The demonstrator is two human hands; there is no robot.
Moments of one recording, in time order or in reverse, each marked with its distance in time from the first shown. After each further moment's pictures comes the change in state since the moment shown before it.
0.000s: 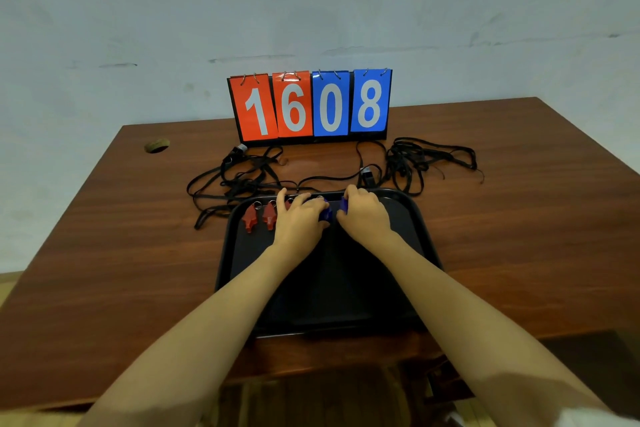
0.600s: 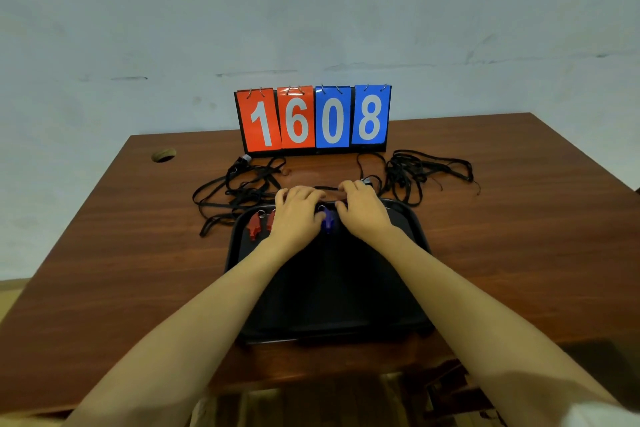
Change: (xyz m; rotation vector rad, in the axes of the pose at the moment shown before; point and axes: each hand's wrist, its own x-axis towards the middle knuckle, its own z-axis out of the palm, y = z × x) left_hand 0.014 -0.012 -0.019 -0.069 0.084 -0.011; right_hand 0.006 -0.014 -0.030 0.032 0.004 -0.103
